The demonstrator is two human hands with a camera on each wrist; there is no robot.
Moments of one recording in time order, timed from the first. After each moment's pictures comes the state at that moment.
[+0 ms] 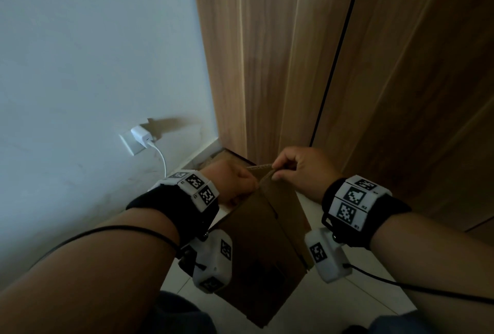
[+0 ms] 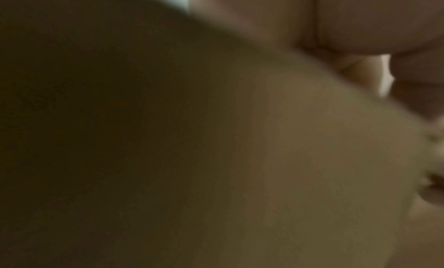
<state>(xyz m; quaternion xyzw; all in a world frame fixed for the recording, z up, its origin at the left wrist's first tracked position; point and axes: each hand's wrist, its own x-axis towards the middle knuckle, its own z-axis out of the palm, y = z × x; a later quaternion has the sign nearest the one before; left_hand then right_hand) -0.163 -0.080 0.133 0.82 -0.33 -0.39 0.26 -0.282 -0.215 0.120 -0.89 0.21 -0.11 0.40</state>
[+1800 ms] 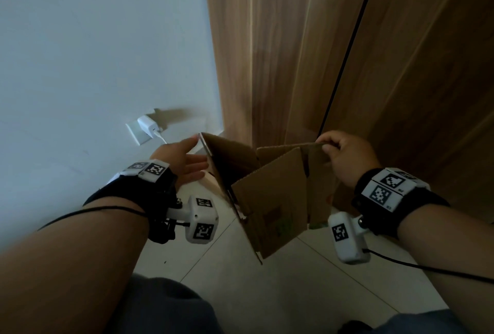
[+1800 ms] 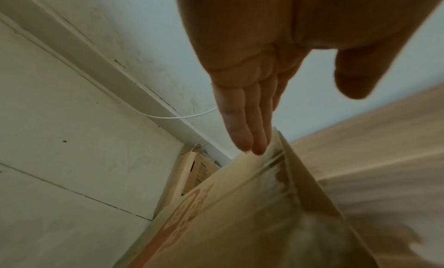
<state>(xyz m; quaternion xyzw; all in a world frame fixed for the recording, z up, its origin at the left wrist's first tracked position) -0.111 -0.038 0.131 0.70 0.04 -0.36 0.62 -0.299 -0.253 0.119 -0.83 0.38 -0.15 0.37</state>
